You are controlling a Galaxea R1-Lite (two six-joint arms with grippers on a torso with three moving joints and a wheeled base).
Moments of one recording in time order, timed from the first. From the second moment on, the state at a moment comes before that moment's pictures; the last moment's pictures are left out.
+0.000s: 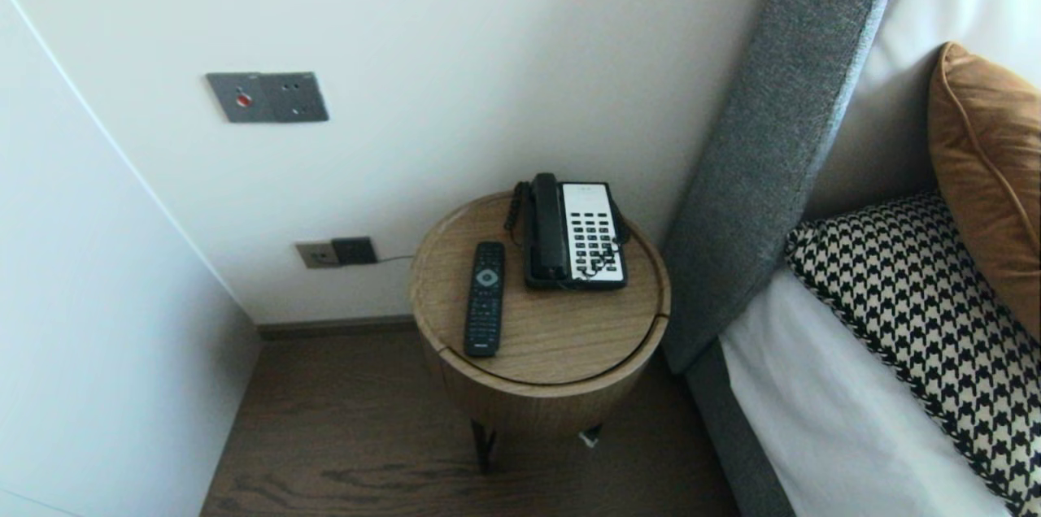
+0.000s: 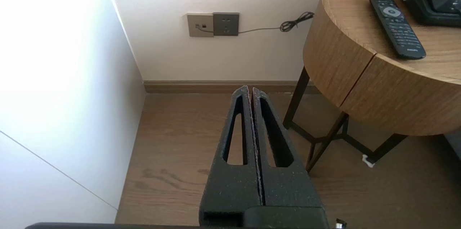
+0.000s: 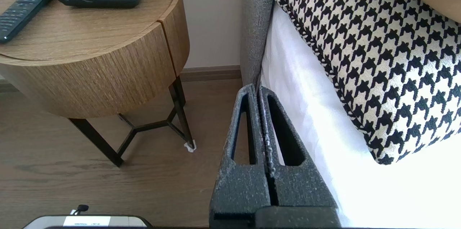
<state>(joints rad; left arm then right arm) 0.00 0.00 0.00 -0.02 0.02 -0.03 0.01 0.00 0.00 0.01 -0.01 0.00</state>
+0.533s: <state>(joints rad) 0.00 0.00 0.00 -0.02 0.02 -0.03 0.01 0.00 0.00 0.01 -0.01 0.00</state>
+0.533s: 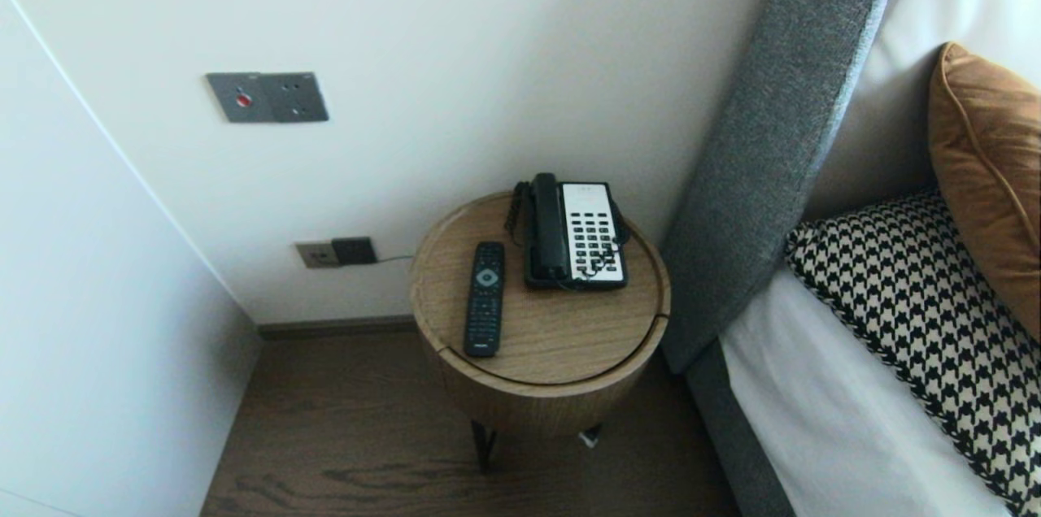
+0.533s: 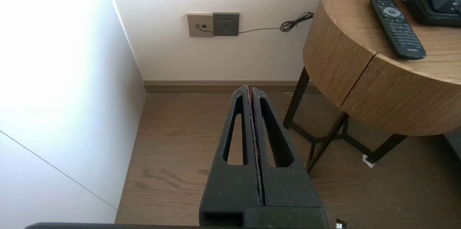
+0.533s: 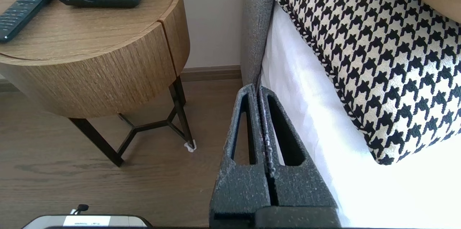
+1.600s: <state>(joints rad) 0.00 0.00 0.00 -0.02 0.02 -0.03 0.01 0.00 0.00 0.01 -0.01 0.00</state>
